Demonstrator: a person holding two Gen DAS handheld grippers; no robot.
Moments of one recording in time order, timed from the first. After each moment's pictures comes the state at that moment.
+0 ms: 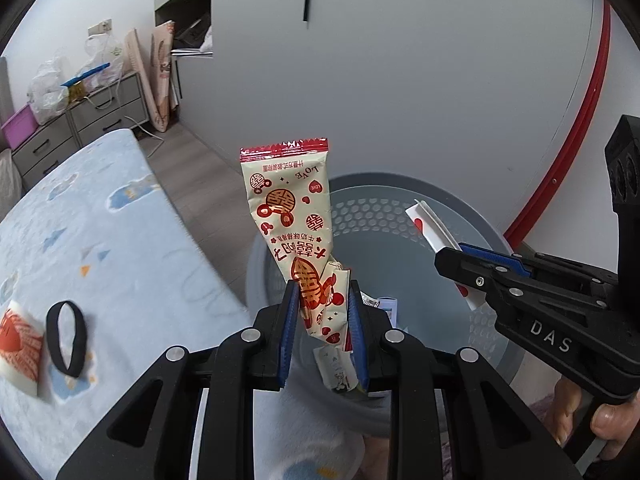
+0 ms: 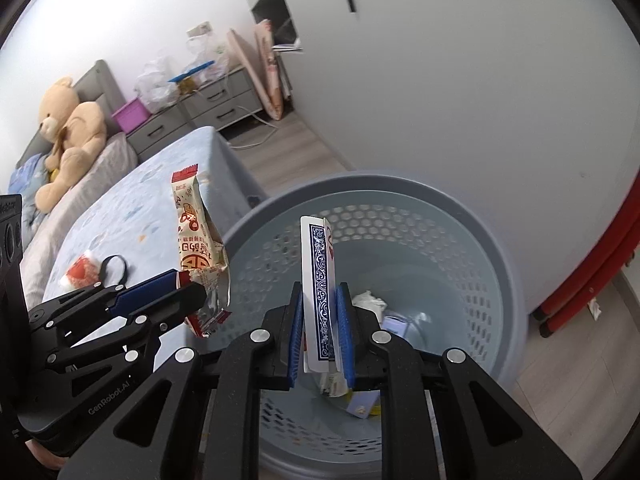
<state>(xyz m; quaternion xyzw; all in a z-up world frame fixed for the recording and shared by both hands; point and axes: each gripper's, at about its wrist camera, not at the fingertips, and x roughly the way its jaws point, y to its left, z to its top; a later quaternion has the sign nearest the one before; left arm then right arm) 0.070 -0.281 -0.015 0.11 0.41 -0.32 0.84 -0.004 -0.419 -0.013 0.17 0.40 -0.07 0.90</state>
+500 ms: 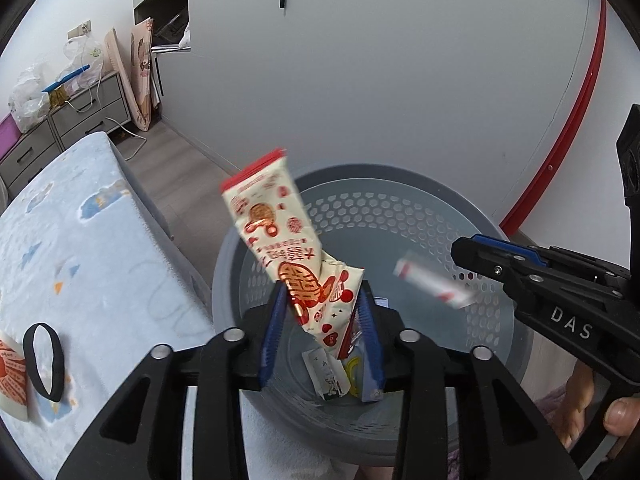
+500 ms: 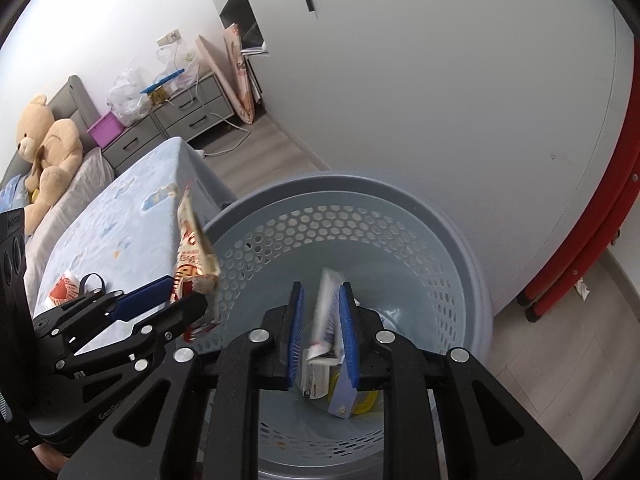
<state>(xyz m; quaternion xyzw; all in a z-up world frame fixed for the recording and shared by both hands) 0.076 -0.302 -0.024 0.12 0.42 -0.34 0.83 -0.007 -0.440 -0.015 0.19 0.40 -0.12 0.89</state>
